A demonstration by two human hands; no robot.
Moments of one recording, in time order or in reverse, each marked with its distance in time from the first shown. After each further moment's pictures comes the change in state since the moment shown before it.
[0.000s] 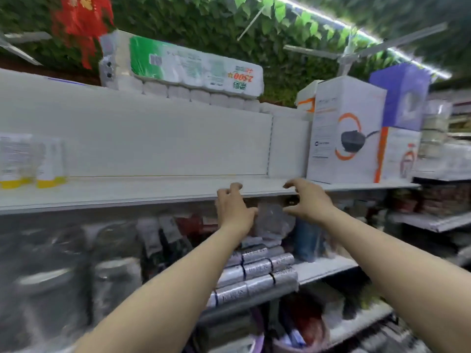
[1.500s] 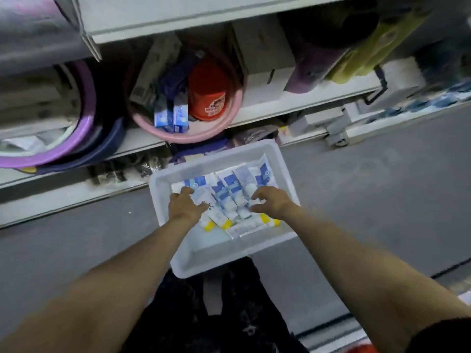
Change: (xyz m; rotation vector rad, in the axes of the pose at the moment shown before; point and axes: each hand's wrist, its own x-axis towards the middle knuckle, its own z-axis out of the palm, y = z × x) left_hand -0.246 -0.210 0.666 0.335 -0.725 -1.147; right_hand -0.131 0.674 0.424 0.171 -1.336 0.365
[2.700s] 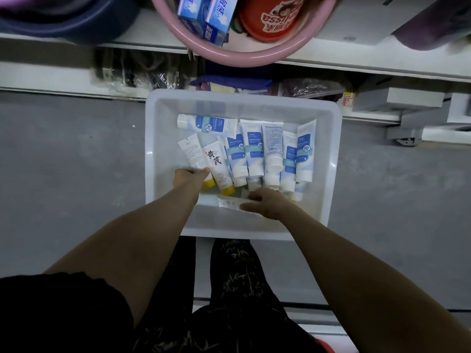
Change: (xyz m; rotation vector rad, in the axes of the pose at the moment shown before) left_hand 0.093 -0.087 0.138 -0.739 0.192 -0.693; right_hand 0.102 0.057 0.092 -0.249 -0.456 -0.050
